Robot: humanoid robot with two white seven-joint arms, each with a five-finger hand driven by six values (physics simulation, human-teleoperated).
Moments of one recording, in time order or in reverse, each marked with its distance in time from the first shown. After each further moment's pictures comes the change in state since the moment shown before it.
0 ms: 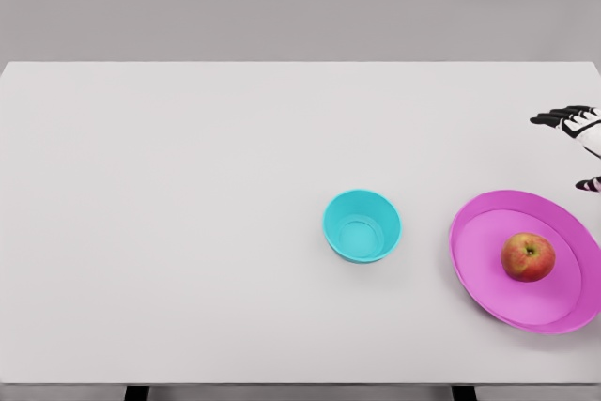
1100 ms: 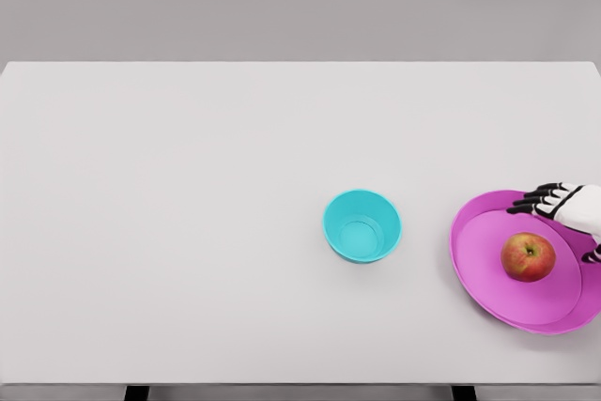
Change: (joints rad) left arm 0.000 0.000 0.000 0.000 0.000 0.000 0.000; right arm 0.213 -0.168 -0.025 -0.252 -0.007 -0.001 0.209
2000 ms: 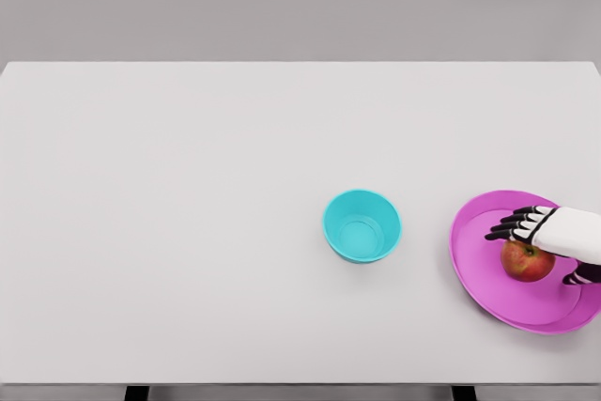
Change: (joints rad) left arm 0.000 0.000 0.000 0.000 0.000 0.000 0.000; right arm 0.041 0.026 0.000 -0.075 -0.002 0.000 0.071
